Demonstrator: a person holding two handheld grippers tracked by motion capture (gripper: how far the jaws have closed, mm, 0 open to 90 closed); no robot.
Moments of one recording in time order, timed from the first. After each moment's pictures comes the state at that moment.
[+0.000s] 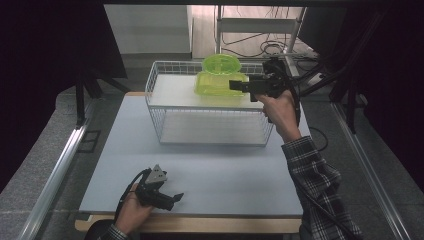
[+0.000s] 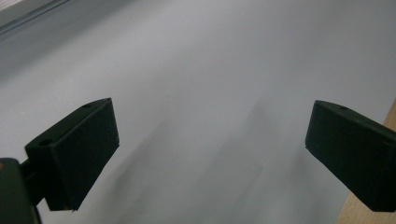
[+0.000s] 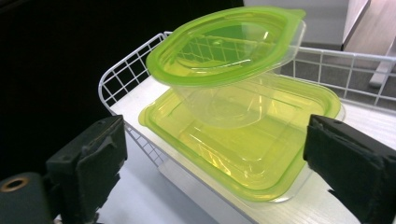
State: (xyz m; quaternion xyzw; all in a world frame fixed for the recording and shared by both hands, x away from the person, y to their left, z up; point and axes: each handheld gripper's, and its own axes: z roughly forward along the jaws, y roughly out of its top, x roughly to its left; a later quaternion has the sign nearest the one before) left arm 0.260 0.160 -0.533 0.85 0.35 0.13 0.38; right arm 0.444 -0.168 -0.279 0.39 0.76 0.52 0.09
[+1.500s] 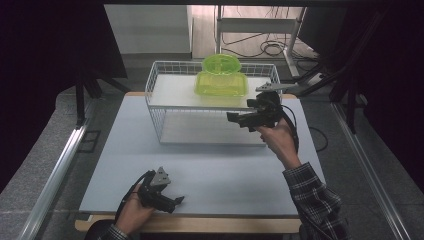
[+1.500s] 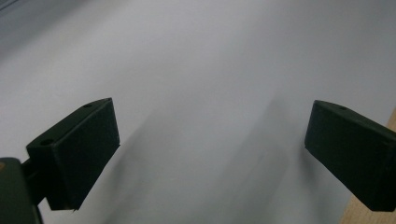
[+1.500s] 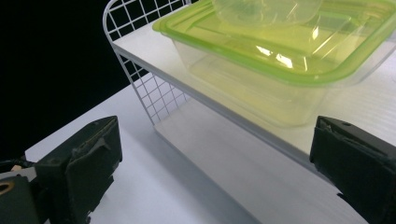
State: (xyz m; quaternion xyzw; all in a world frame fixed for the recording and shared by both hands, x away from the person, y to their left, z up) left arm 0.260 0.153 -0.539 0.87 0.33 0.13 0.35; right arm 0.404 -0.170 -0.336 0.33 0.79 0.50 0.11
